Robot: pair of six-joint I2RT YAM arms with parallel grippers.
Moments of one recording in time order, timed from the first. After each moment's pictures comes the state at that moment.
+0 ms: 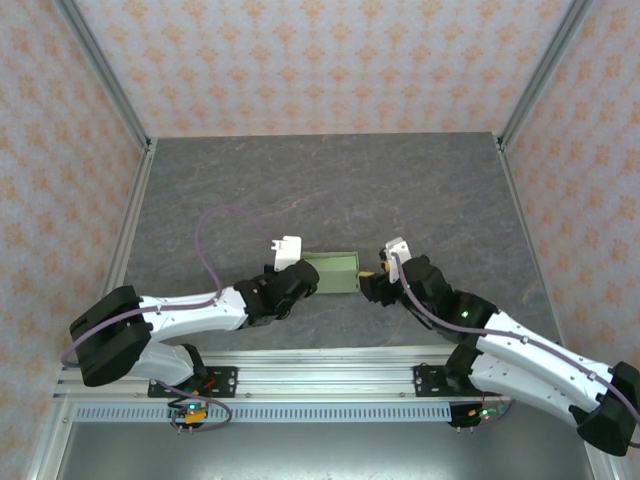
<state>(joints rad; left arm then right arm) -0.97 1.36 0.65 -0.07 -0.72 -0.66 0.87 0.74 0.53 -0.34 0.16 0.21</state>
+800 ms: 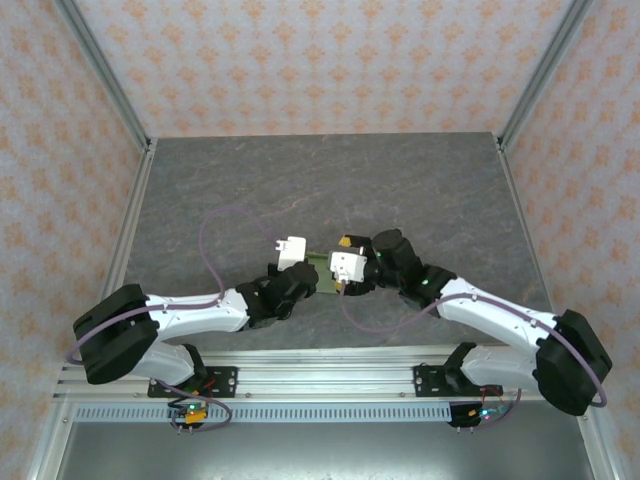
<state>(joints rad) -0.97 1.38 0.62 0.06 -0.71 -0.57 0.77 1.16 0.65 -0.07 -0.17 -0.81</state>
